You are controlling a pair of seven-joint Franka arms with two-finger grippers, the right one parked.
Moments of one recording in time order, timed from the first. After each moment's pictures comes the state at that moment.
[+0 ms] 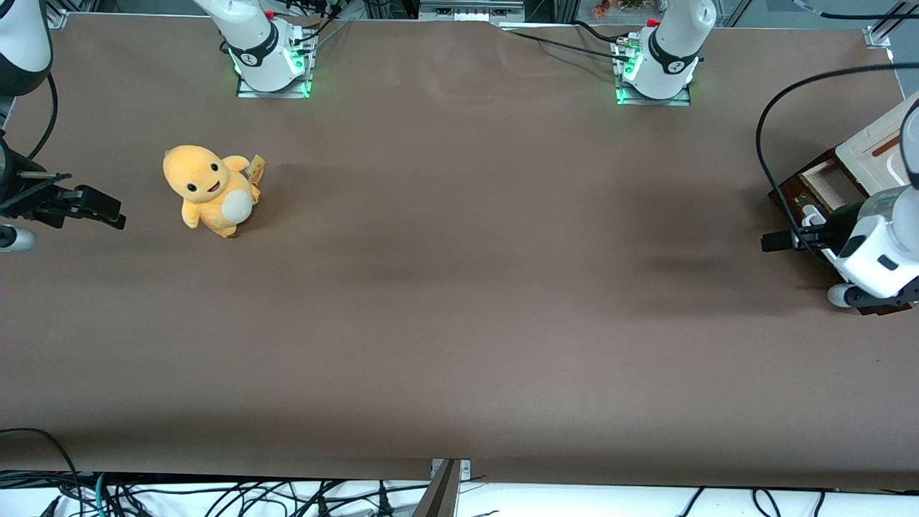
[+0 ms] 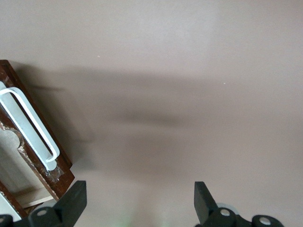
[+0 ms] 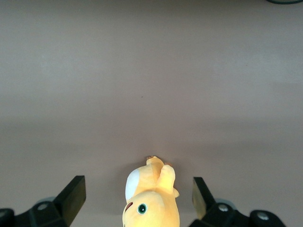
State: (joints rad) arm -0.03 0.42 0.06 -1.20 -0.01 1.37 -0.09
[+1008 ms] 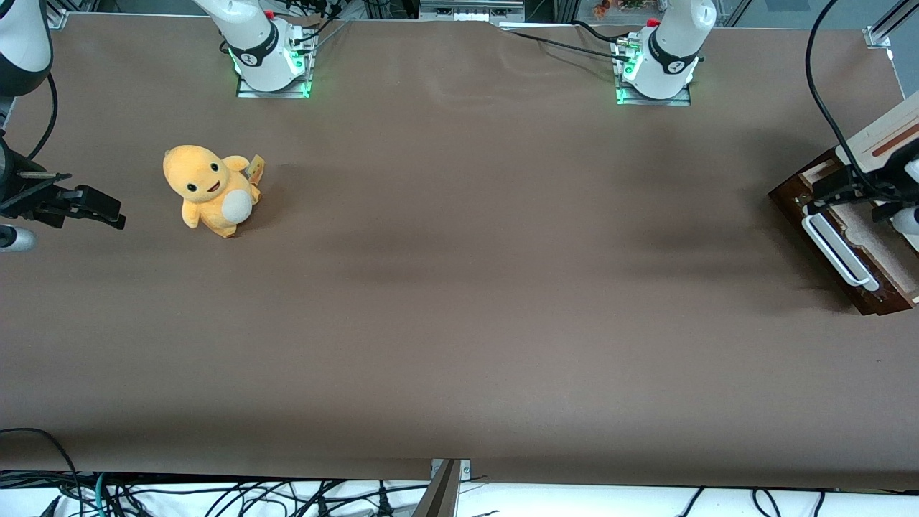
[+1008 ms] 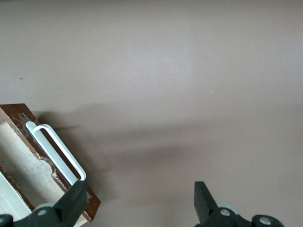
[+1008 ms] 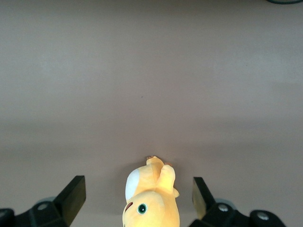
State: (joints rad) arm 0.01 0.11 0.06 -1.51 -0.01 1.59 0.16
